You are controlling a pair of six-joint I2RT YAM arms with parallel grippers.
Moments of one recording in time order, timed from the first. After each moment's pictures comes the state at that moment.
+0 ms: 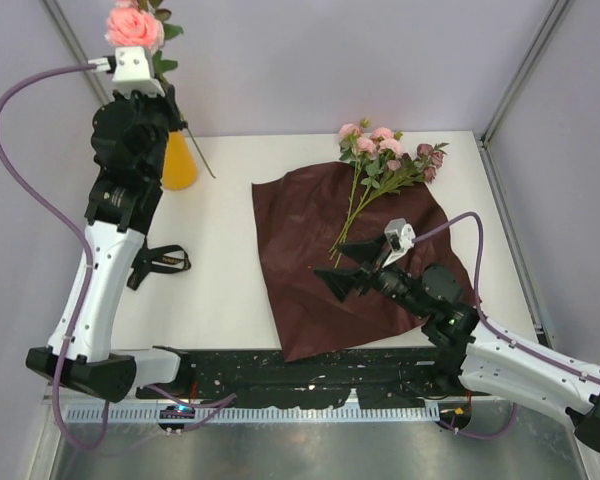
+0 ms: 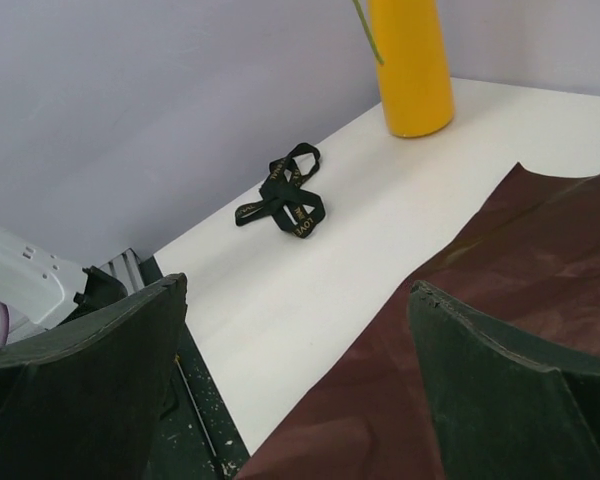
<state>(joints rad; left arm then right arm) -0.28 1.24 1.59 -0.20 -0.24 -0.03 0.91 0.73 0.44 0.46 -0.04 0.38</state>
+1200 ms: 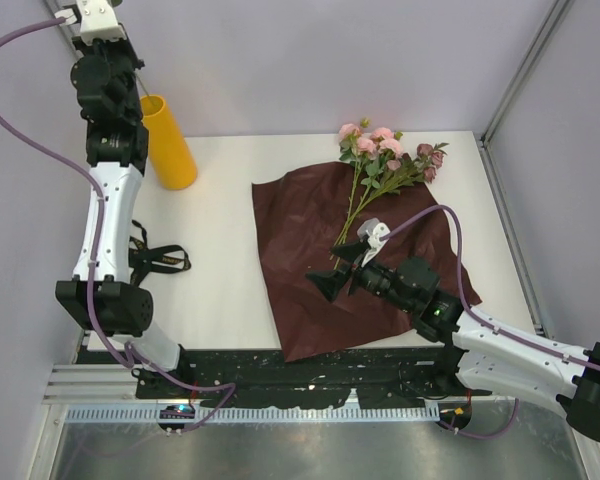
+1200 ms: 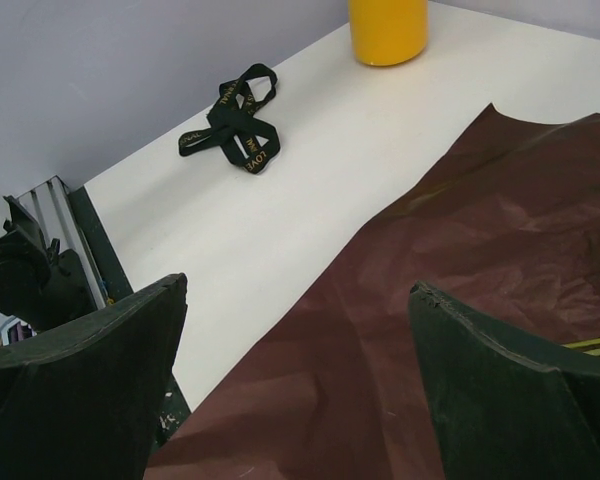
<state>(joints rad) -0.01 1.63 1.92 0.16 -0.26 0.14 0.91 0.86 0.48 0.38 -0.04 0.24</state>
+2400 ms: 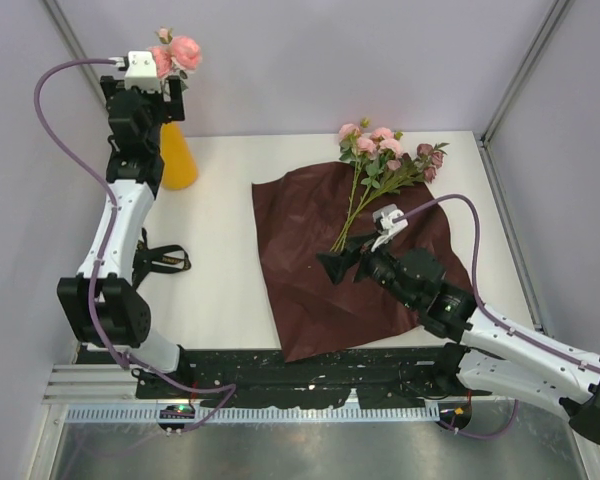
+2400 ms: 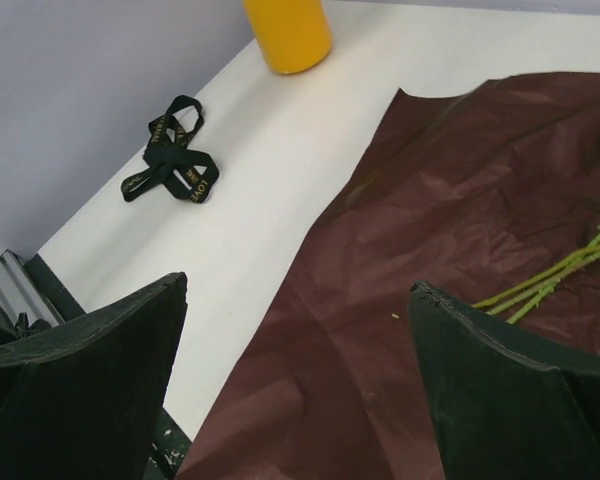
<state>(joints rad) -0.01 1.61 1.59 0.13 -0.21 0.18 0.91 0.82 0.60 0.18 0.15 0.33</state>
